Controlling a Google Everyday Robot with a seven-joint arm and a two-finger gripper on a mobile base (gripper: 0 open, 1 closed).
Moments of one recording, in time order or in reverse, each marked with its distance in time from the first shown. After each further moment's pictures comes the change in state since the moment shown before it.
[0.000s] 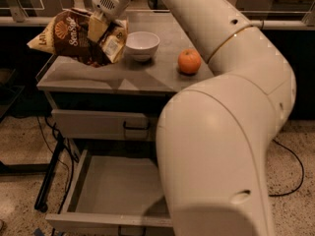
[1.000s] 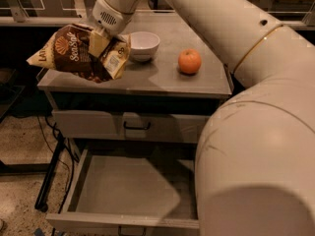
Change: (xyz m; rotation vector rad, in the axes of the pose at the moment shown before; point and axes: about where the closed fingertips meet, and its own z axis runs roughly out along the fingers) arm 0.023 0.046 0.001 -0.027 0.019 0.039
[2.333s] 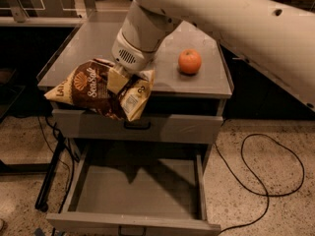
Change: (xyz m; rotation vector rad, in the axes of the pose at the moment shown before) arm 0.081 0.091 -0.010 -0.006 0.084 0.175
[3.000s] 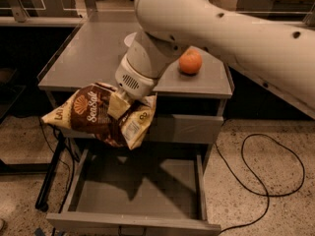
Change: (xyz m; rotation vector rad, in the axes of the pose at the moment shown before) arm 0.033 0.048 0.020 -0.098 0.012 0.071
